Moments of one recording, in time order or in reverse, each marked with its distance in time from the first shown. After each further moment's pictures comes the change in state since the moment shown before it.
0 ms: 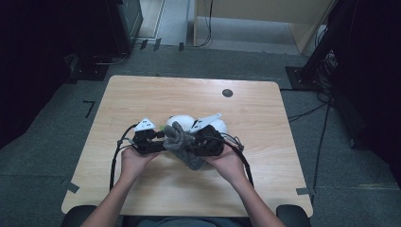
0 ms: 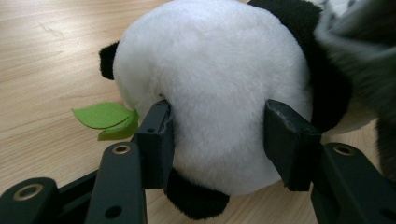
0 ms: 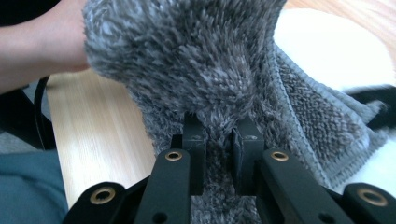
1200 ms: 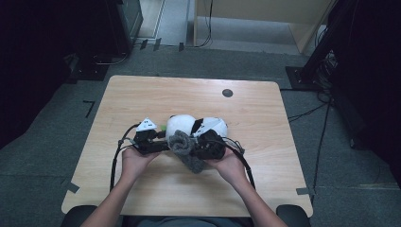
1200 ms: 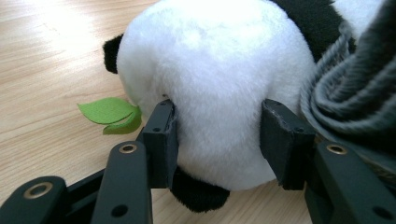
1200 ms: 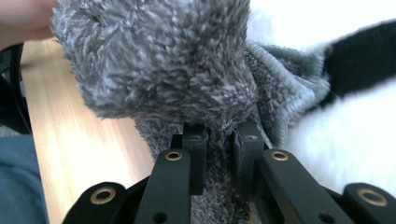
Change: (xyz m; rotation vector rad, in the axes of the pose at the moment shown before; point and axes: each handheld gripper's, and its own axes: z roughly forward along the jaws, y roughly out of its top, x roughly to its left) left arm -0.001 0.001 0.002 0.019 0.023 0.025; right arm -0.017 -0.030 0.011 0.054 -0.008 0.030
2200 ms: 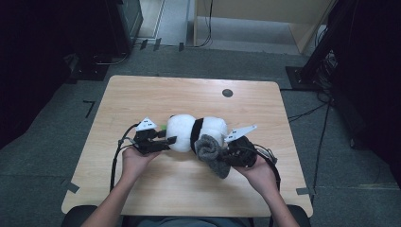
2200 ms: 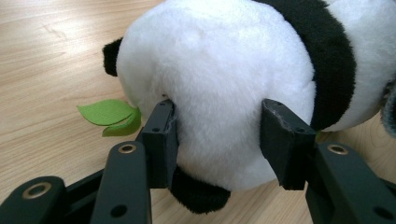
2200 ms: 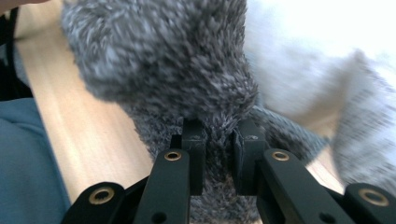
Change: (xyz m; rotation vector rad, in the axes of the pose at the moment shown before) left arm 0.000 0.001 0.000 -0.012 -0.006 -0.014; right arm -0.009 -0.048 -0.065 -0.005 -0.065 0.042
